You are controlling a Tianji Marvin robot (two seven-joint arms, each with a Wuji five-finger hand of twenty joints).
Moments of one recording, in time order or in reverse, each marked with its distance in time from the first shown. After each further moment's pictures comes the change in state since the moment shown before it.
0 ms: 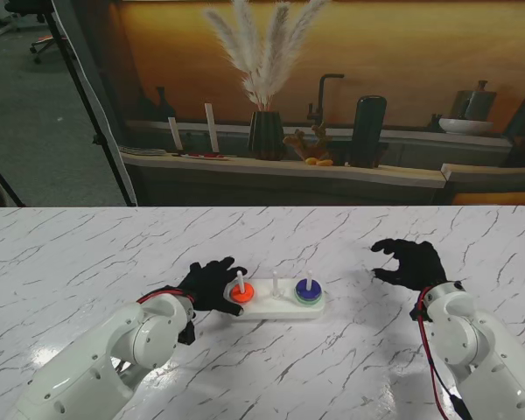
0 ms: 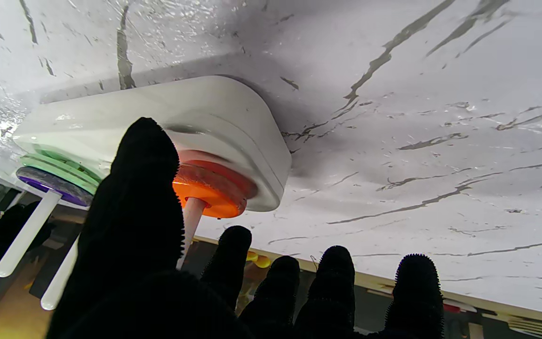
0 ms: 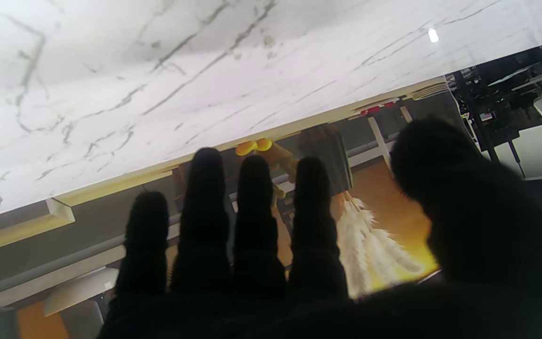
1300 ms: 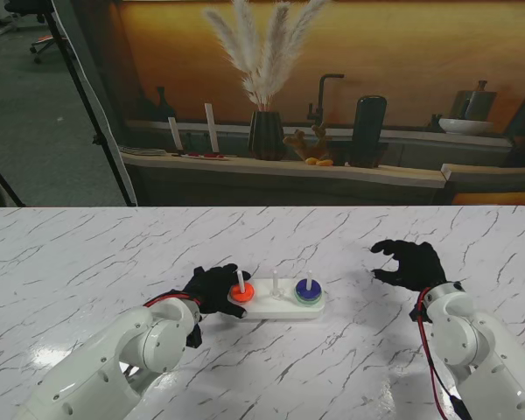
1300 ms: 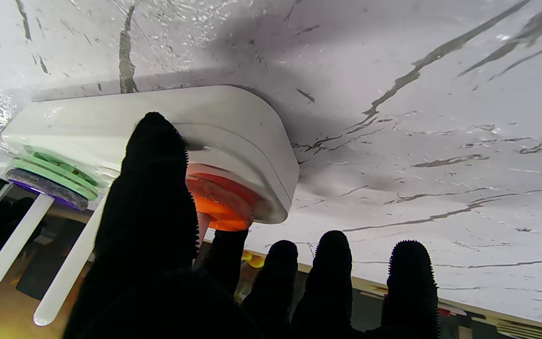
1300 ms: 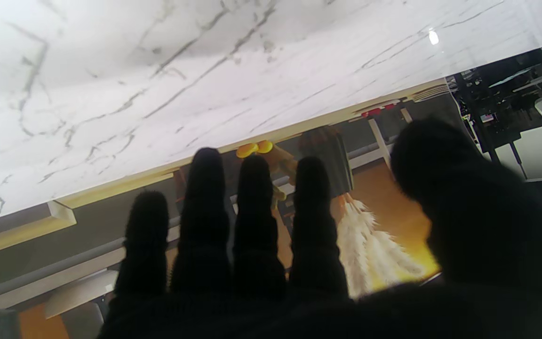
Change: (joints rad) left arm -0.013 -0.011 0.049 0.019 -0.023 0.059 0.049; right arm -0.004 0.000 0.000 -0.005 0.001 0.006 0.007; left_hand 0.093 0.073 -0.107 -0.021 0.070 -0.020 0.014 0.037 0.107 -0.001 0.036 0.018 0.081 0.000 0.057 0.041 0.027 0.000 0.165 0.012; right_hand 0.000 0.001 0.000 0.000 0.002 0.000 0.000 0.000 0.000 0.000 0.000 0.000 0.000 0.000 0.000 0.000 0.000 0.000 0.008 0.000
